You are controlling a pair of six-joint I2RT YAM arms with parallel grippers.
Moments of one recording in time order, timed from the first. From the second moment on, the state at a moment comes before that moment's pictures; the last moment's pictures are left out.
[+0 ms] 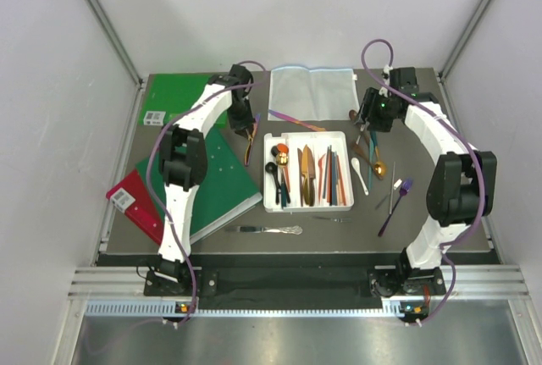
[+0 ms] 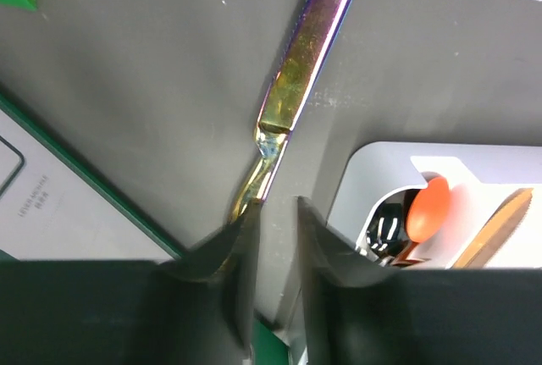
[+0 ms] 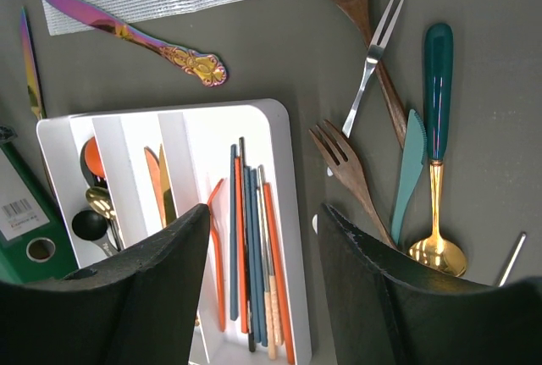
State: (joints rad) left arm -0.30 2.34 2.13 -1.06 0.06 -0.52; right arm 0.08 1.75 1.44 -0.60 -0.25 0.37
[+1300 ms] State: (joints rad) left arm -0.34 2.39 2.07 -1.06 0.03 -0.49; right arm 0.08 1.75 1.44 -0.60 -0.25 0.36
